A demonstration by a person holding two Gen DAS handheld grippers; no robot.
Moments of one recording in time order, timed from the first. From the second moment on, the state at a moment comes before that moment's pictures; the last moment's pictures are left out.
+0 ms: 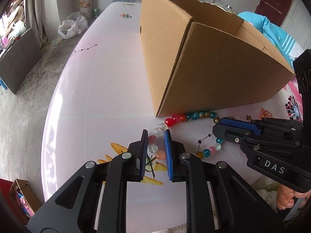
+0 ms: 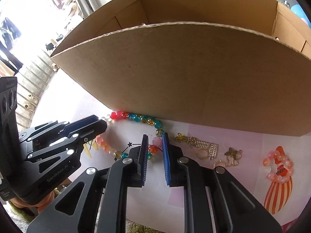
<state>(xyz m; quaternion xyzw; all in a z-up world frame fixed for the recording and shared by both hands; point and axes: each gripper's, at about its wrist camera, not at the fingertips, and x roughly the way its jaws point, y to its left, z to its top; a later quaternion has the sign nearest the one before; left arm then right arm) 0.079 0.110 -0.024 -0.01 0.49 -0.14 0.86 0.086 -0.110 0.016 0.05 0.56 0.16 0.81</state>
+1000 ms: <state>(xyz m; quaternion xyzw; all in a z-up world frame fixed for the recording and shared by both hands) 0.017 0.094 0.100 0.02 0.36 -0.20 0.91 0.037 -0.136 0.104 0.07 0.45 0.22 0.86</state>
